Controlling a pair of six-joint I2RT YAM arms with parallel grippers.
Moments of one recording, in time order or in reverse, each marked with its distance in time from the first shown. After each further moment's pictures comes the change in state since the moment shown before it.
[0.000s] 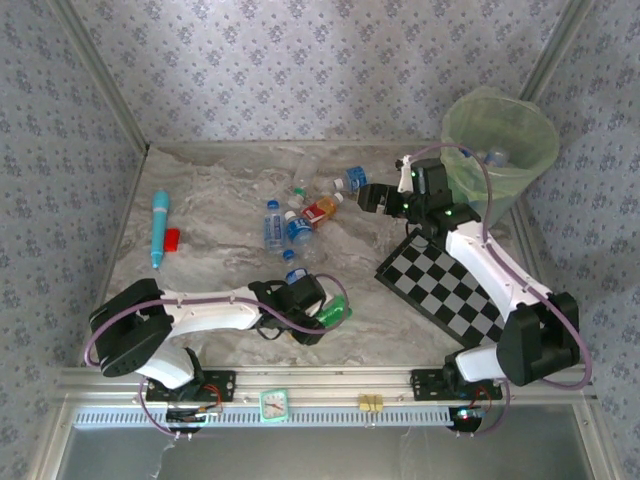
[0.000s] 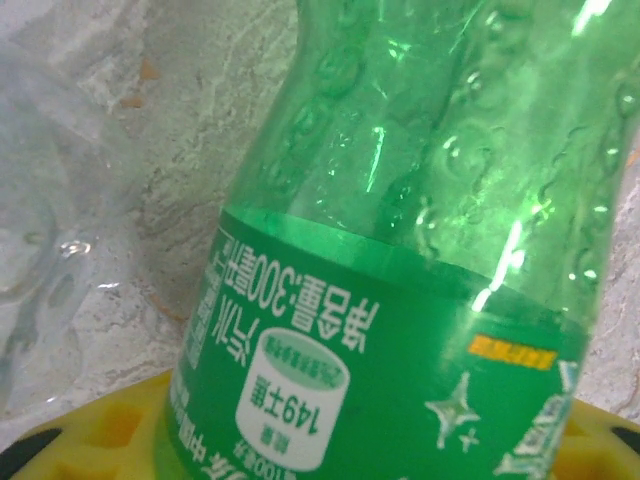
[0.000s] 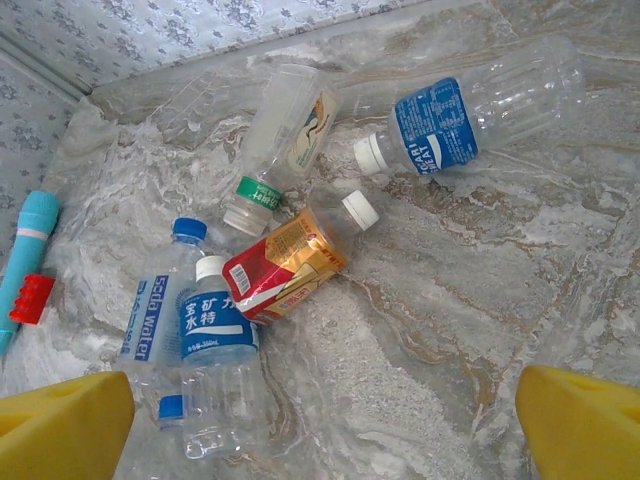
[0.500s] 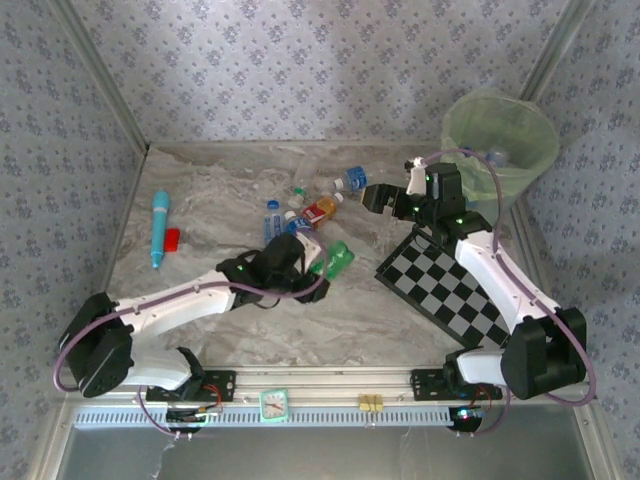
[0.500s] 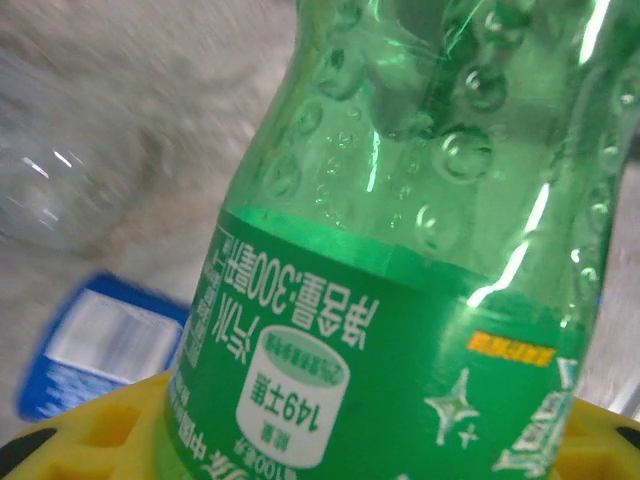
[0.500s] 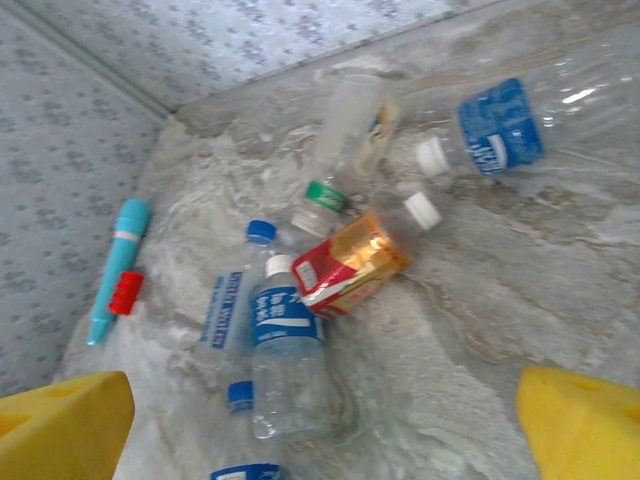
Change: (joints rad) left arm 0.212 -0.169 0.094 0.114 0.066 -0.028; right arm -0.053 -0.073 -0.082 0.103 -0.194 0.067
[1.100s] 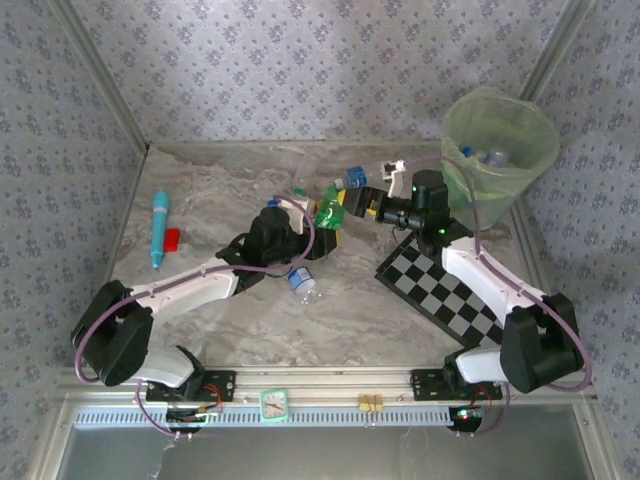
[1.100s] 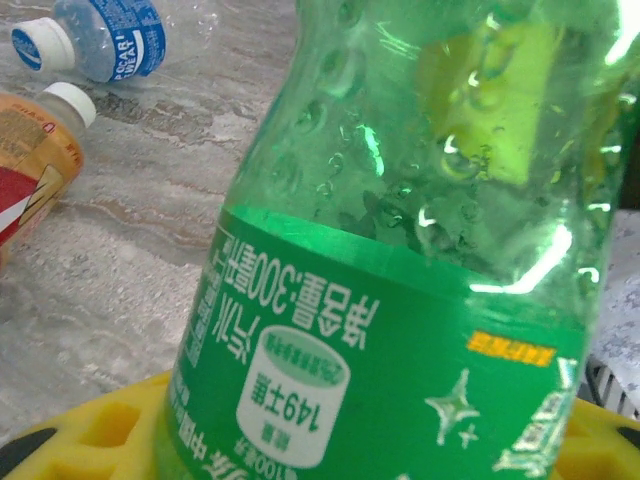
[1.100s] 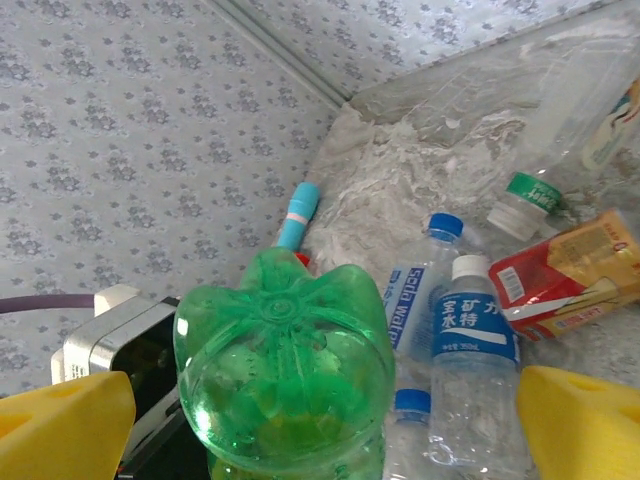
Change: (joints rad) left arm 0.138 0.101 0.000 0.508 0.096 -0.267; right arm 0.095 0.055 -0.107 0.401 -0.221 0.214
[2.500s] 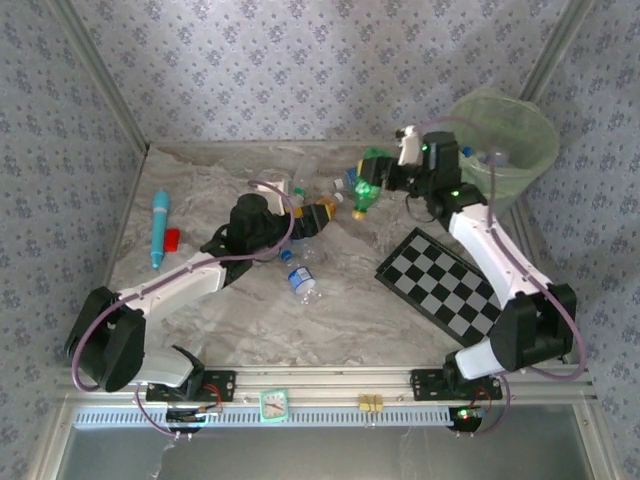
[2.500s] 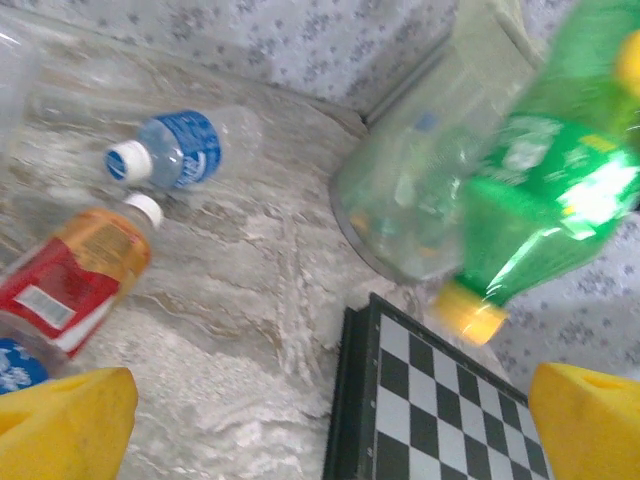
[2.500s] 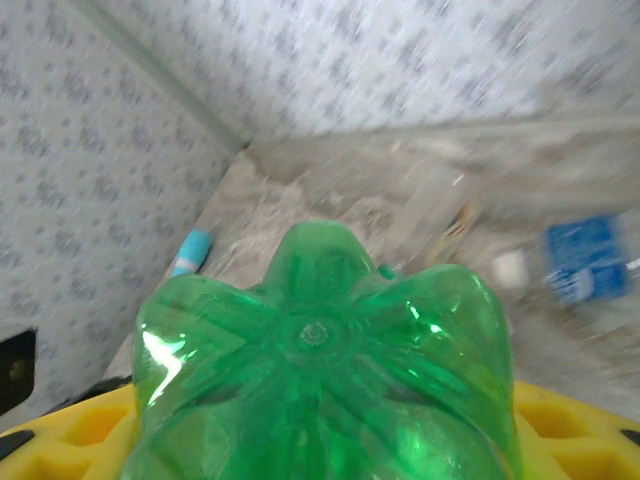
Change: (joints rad) left arm 0.139 -0.051 0.010 0.050 0.001 -0.064; right arm -0.124 0.081 0.408 -0.451 0.170 -0.309
